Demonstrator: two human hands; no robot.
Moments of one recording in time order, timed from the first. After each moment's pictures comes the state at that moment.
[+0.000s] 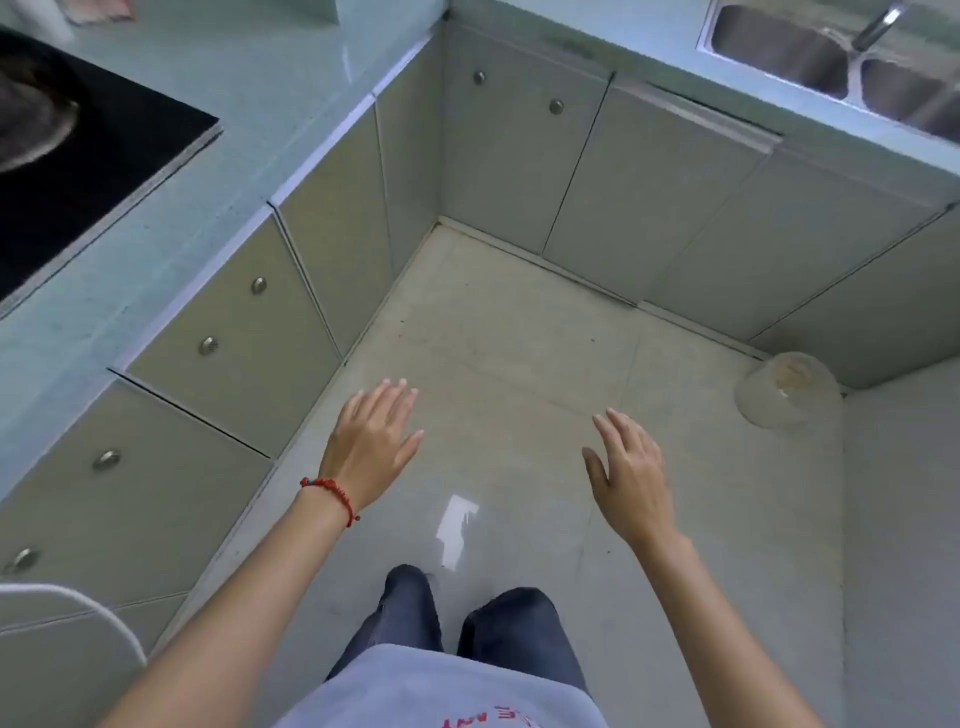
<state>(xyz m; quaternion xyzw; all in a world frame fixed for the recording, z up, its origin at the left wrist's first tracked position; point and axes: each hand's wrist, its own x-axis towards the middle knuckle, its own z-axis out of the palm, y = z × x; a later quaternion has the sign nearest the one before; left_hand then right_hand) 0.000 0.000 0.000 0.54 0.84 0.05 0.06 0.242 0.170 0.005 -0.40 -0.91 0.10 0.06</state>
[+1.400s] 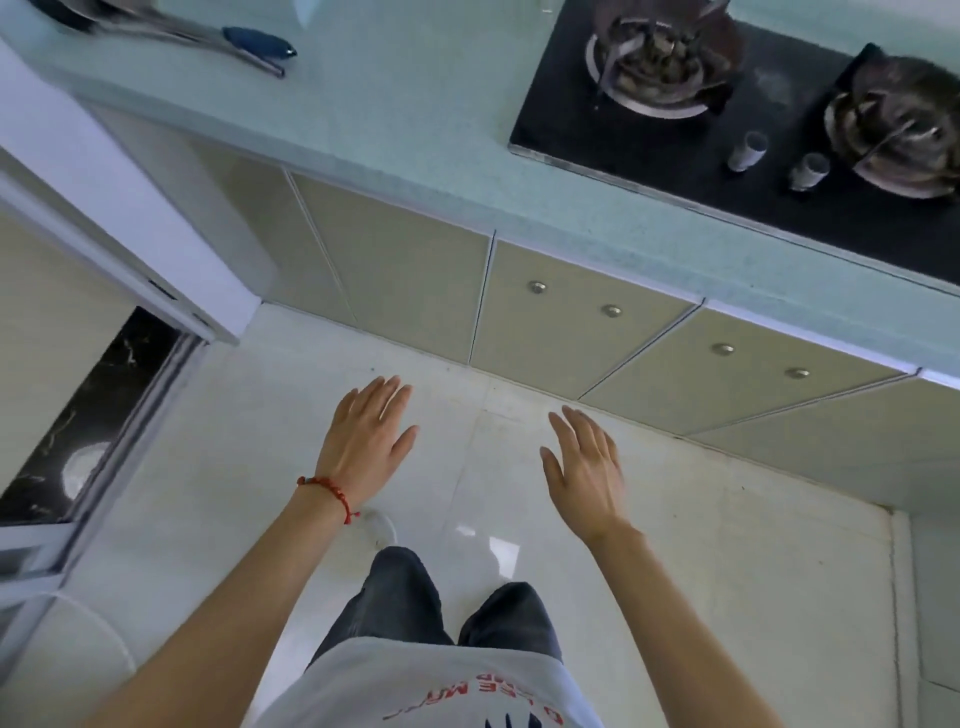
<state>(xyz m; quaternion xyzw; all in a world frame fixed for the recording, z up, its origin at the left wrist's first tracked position) 0.159 -0.329 -0.026 -0.19 0.97 0.13 0.04 0.038 -0.103 -0.020 0.32 -0.94 0.12 -0.09</state>
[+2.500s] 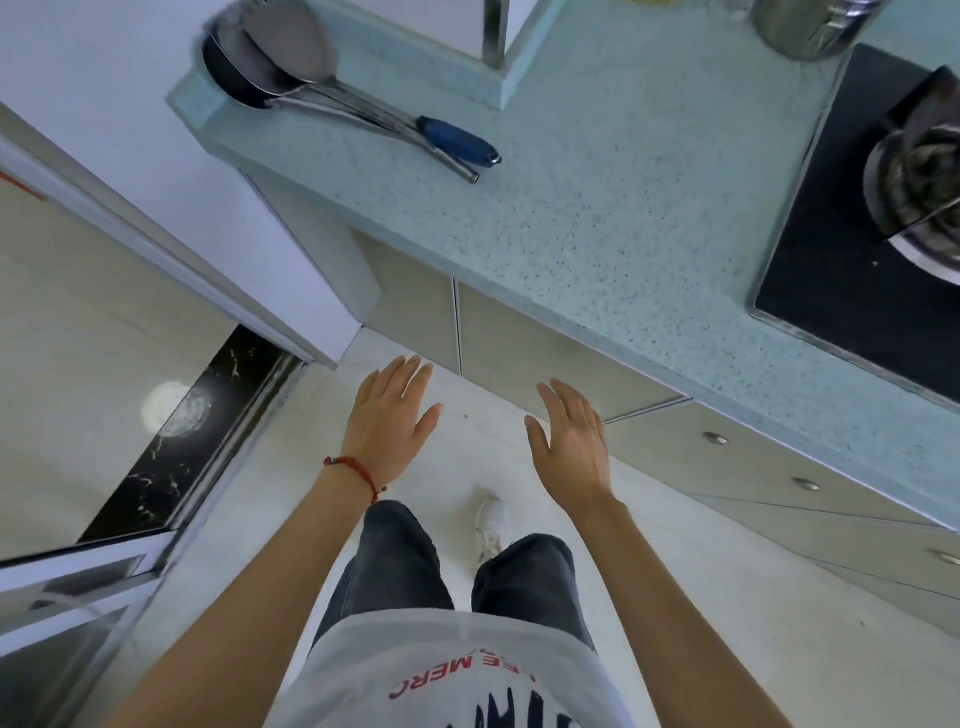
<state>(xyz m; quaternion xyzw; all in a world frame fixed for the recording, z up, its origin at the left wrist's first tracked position) 0.090 -0.623 -0.035 -0.30 0.93 0.18 0.06 -0.042 -0.460 -0.037 0.36 -0.89 0.21 -0.19</state>
